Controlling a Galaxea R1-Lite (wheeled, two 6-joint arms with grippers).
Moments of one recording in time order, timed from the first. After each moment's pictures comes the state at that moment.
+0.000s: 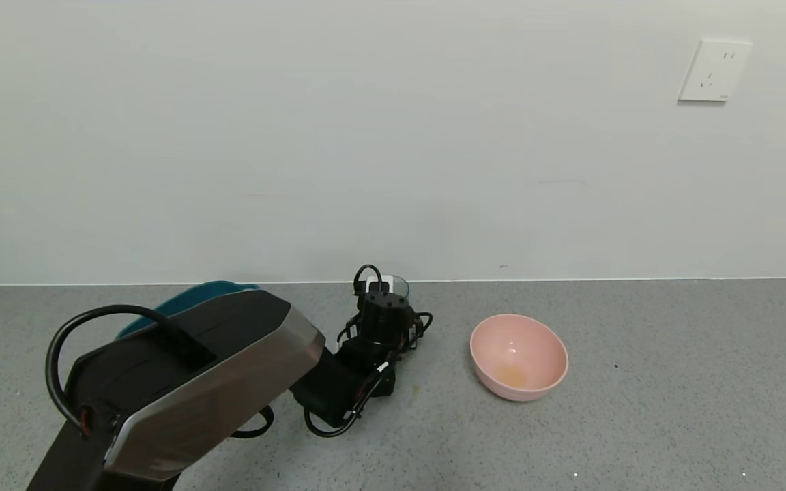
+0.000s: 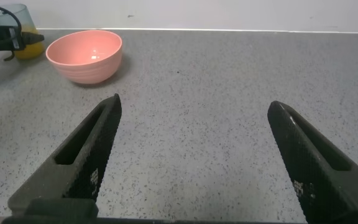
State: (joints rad) left arm -0.58 2.47 -1.27 -0.85 0.54 -0.20; right arm 0.00 0.00 0.00 -0.01 0.00 0.03
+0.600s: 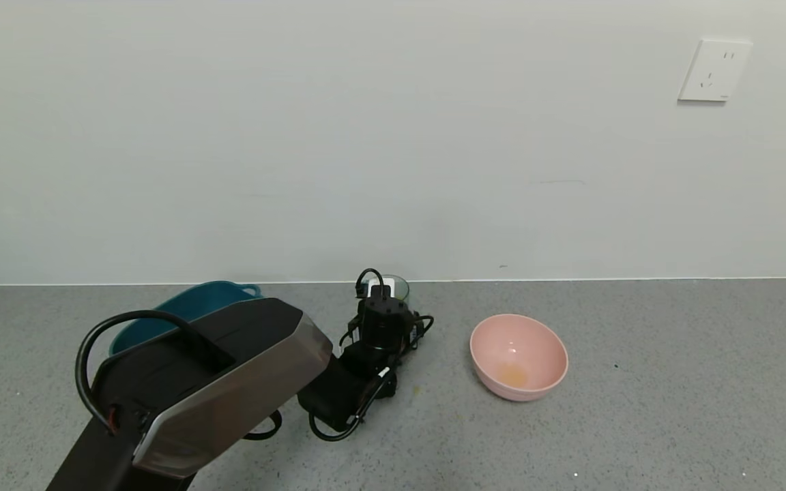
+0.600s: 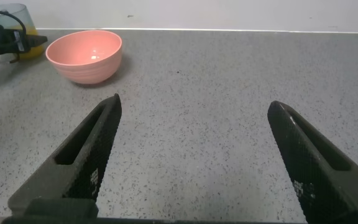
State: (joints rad) left arm -0.57 2.52 -1.28 -0.94 0.54 -0.17; right arm 0.00 0.00 0.00 -0.01 0.00 0.03
